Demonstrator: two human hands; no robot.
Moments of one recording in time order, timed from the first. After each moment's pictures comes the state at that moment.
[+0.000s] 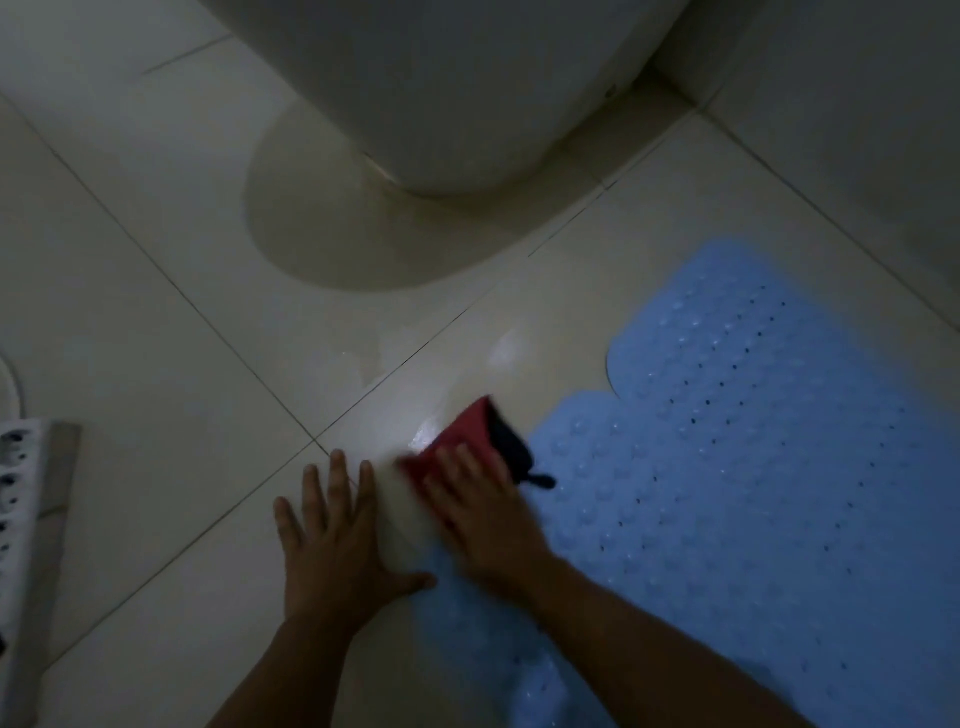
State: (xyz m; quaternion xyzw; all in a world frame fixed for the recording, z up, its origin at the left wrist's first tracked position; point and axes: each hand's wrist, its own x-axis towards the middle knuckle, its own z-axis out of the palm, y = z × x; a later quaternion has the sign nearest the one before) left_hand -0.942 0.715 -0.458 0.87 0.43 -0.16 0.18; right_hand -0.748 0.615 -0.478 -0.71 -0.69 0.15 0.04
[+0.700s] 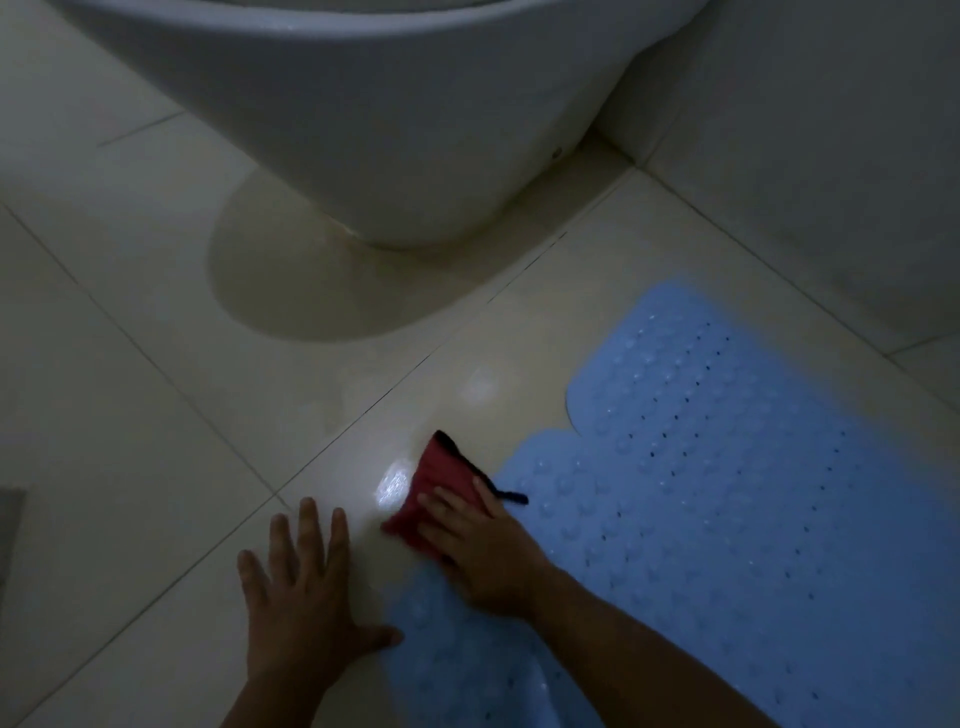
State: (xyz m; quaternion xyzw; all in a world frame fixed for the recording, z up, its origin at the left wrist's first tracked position) left_hand -0.936 0.717 -0.460 0.87 0.41 -0.18 0.20; right_hand -0.702 0.612 -0.455 -0.65 -0.75 0.15 -0.01
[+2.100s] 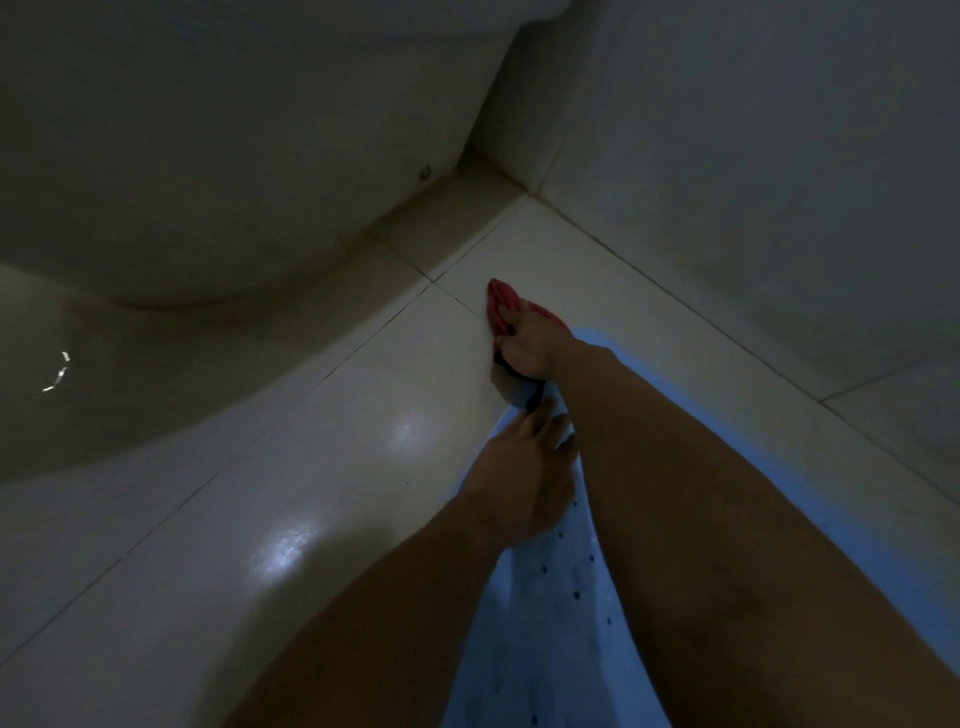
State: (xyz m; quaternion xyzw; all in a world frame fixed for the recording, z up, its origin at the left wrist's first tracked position) left_hand -0.467 0.721 -0.476 0.95 0.03 0.19 0.23; right_hand -0.273 0.767 -0.457 -0.87 -0.43 0.24 -0.04
